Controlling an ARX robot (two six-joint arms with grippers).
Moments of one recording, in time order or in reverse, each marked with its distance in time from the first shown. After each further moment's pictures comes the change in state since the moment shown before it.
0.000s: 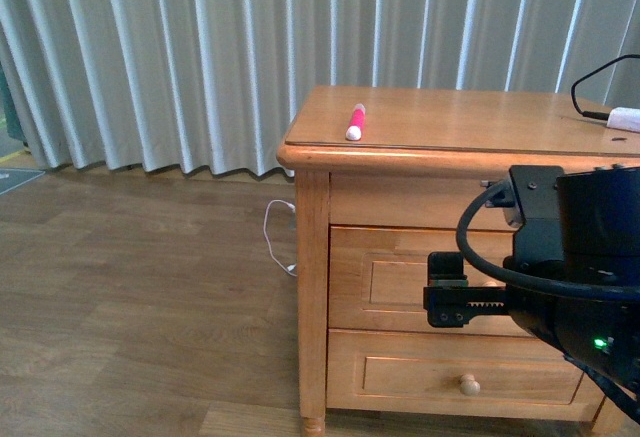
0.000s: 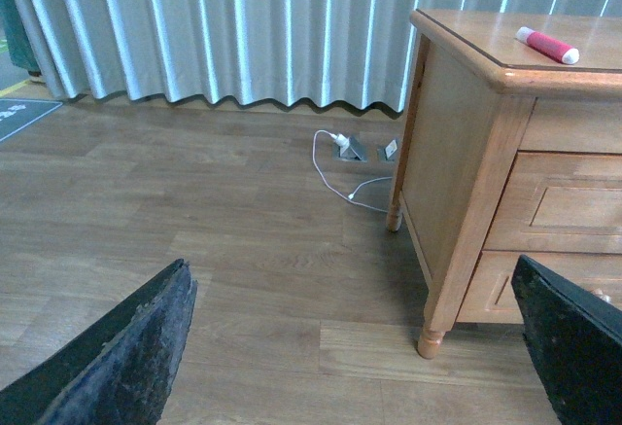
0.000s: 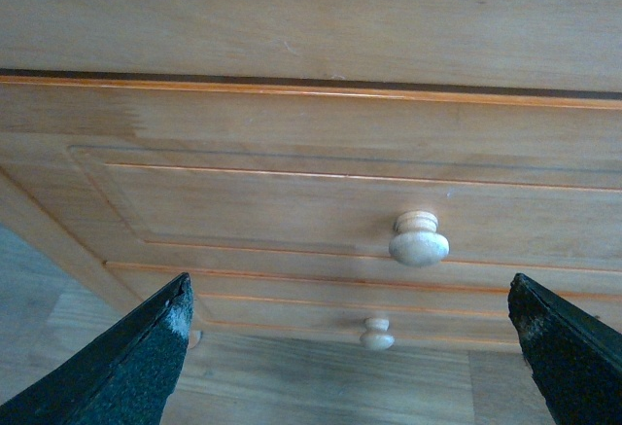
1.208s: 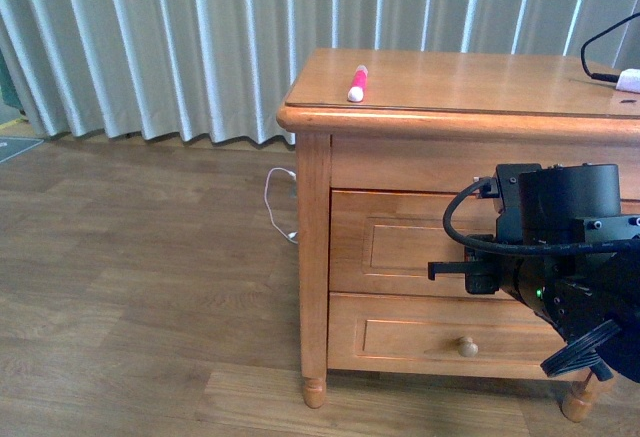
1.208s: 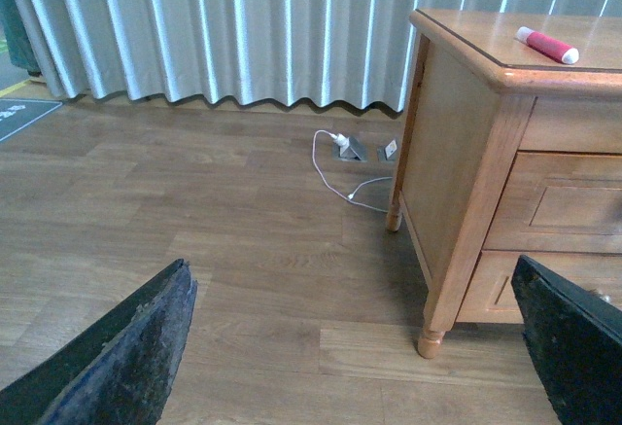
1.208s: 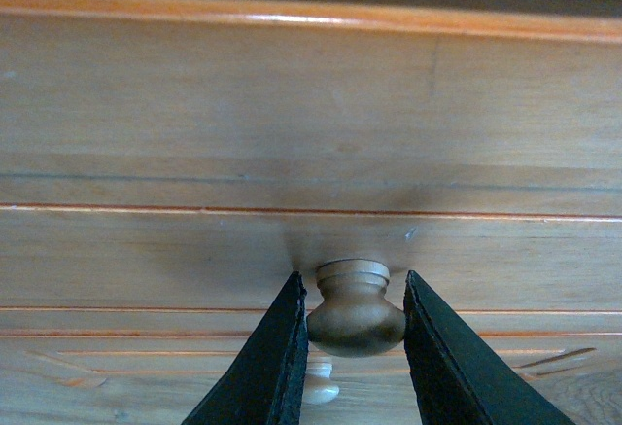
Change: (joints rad) left arm 0.000 0.000 0.000 0.000 0.000 0.000; right arm -0.079 0.279 0.256 -0.034 0.040 -0.039
